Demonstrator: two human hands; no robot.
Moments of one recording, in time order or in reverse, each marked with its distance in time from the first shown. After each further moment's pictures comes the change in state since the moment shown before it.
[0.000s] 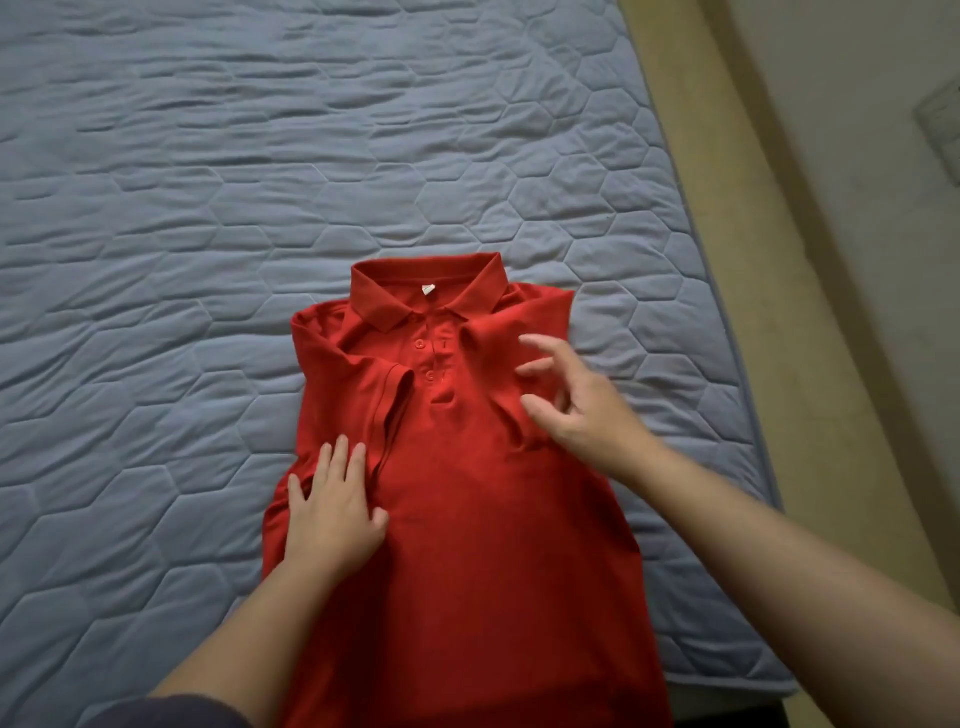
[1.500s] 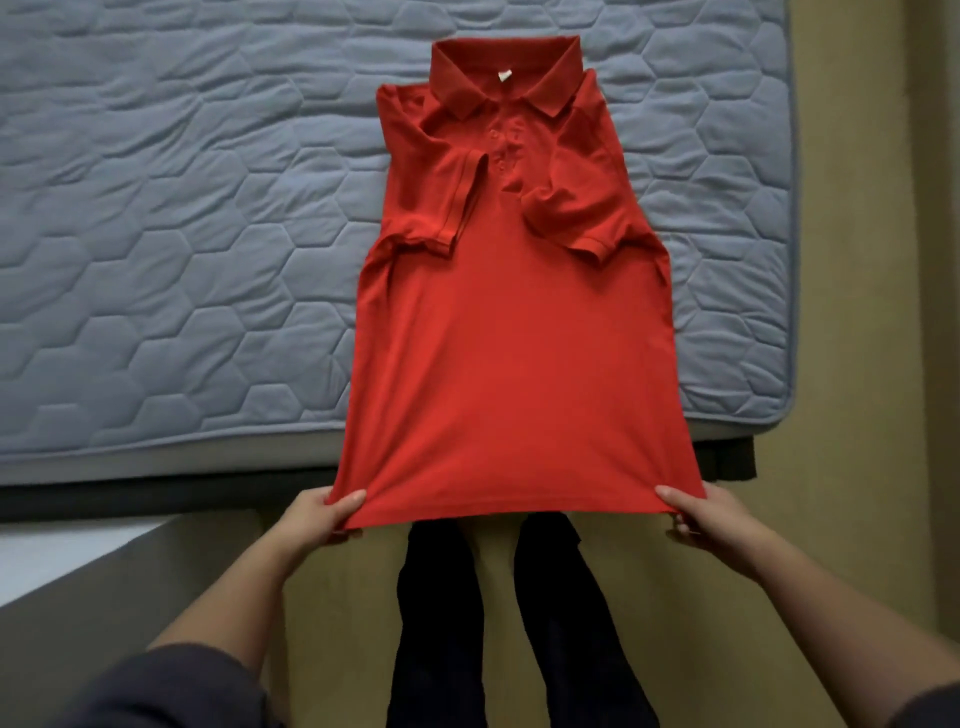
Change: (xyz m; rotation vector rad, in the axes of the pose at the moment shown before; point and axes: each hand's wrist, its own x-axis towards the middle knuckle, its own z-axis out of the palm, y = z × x) left_hand -0.266 -0.132 0.060 -1.007 -0.508 -0.603; right_hand -0.336 0.054 0.036 0.461 -0.110 1.220
